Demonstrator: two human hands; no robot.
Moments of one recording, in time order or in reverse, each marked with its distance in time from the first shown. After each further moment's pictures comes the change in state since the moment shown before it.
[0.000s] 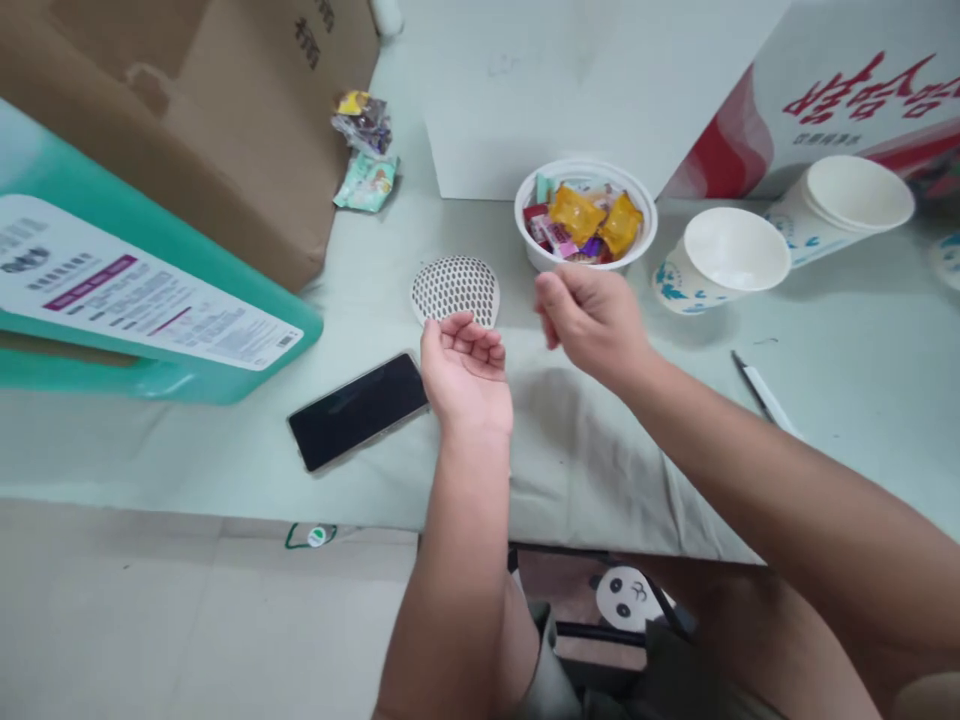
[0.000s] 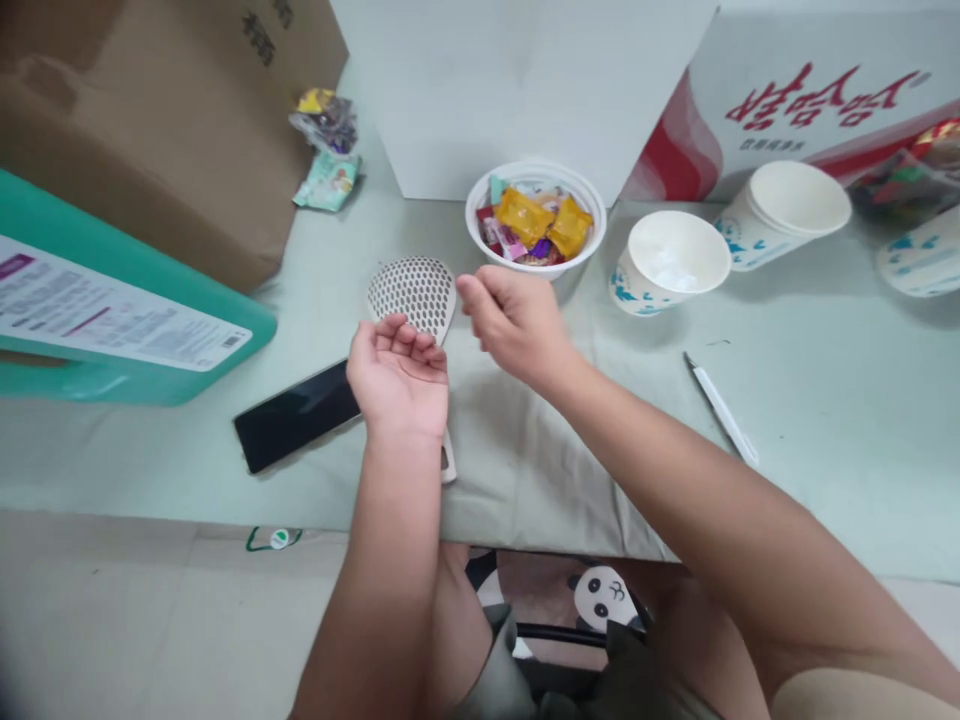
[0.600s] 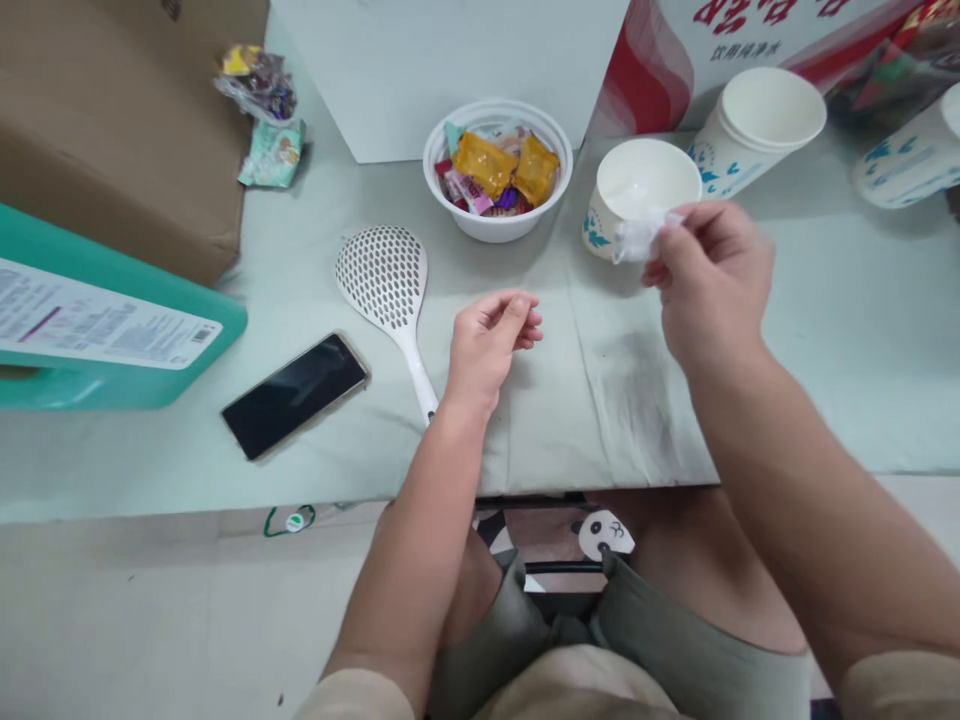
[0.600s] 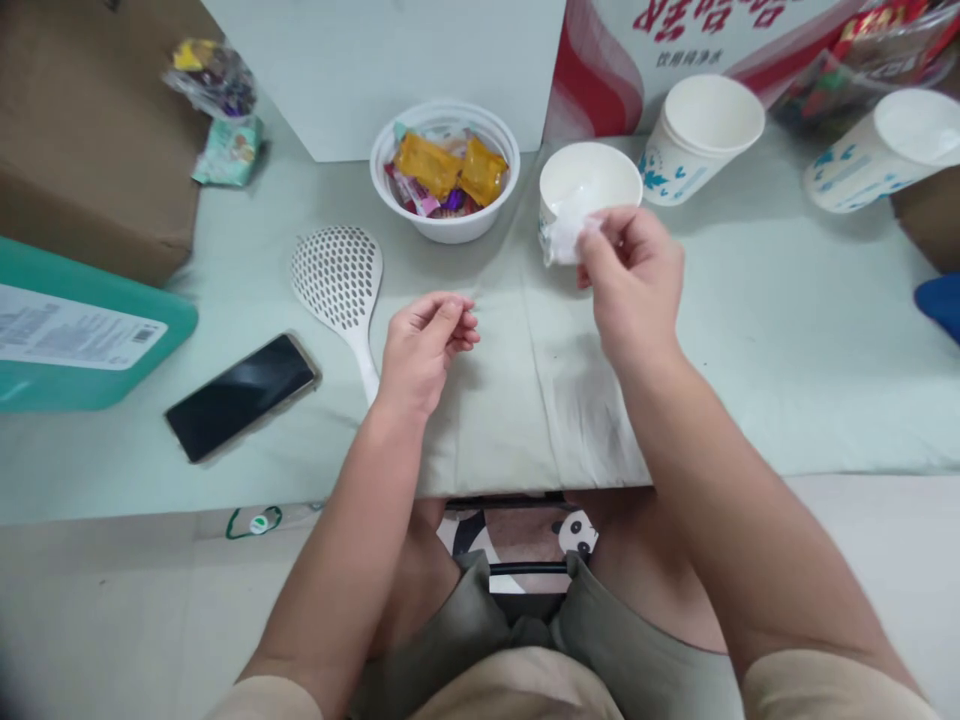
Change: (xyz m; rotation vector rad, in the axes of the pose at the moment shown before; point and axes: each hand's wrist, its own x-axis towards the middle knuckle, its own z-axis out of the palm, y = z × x) left_hand -0.040 -0.051 0.037 0.406 -0.537 -0.120; right_hand -0.063 0.051 -0.123 0.082 0.620 0.122
